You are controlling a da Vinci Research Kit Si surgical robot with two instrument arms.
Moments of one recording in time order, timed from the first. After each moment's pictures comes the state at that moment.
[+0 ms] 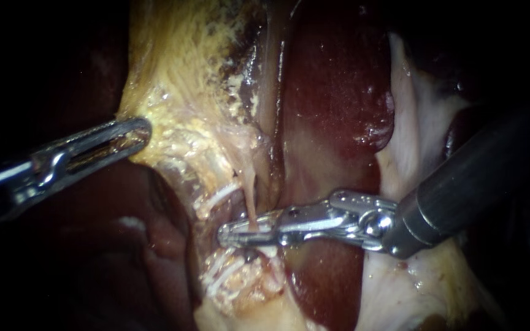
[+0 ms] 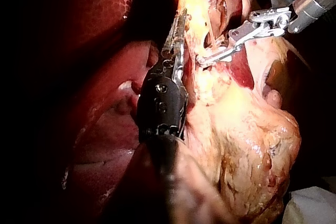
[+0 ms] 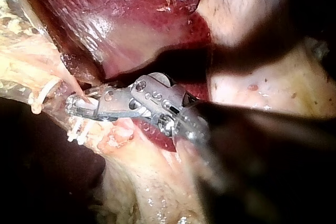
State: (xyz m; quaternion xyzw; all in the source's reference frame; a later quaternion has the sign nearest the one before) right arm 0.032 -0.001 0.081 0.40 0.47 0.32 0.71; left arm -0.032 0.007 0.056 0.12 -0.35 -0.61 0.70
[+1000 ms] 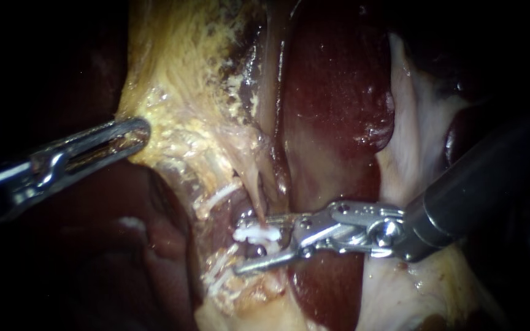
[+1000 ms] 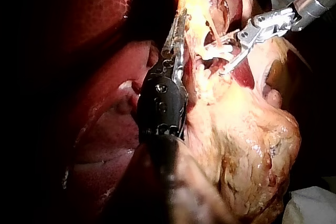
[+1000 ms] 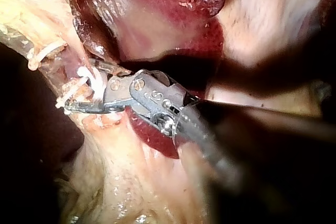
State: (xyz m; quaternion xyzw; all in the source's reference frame) right arm 0.031 -0.001 0.080 0.32 0.52 0.23 0.76; left arm -0.032 0.007 0.056 0.12 -0.35 -0.61 0.70
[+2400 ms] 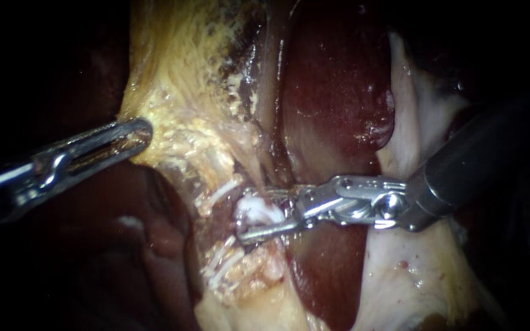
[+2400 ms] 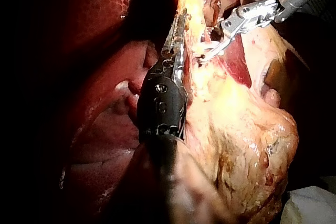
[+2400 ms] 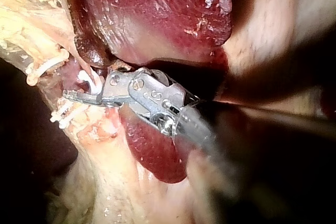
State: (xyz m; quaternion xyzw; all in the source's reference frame) right arm 0.034 0.001 0.084 0.28 0.53 0.23 0.76; left arm -0.032 0.006 0.056 0.12 -0.35 -0.61 0.70
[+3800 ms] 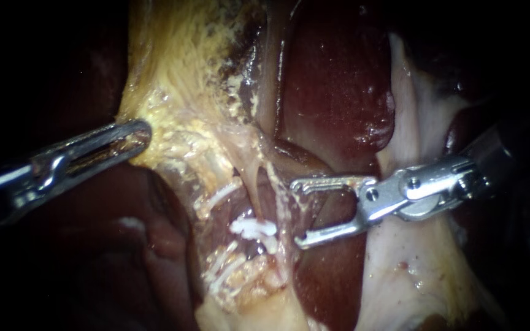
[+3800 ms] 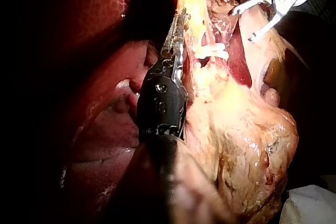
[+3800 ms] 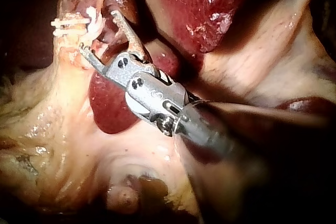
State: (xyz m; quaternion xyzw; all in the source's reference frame) right arm 0.021 0.005 0.071 0.18 0.59 0.04 0.78; left arm -0.032 0.006 0.056 0.12 -0.35 -0.61 0.70
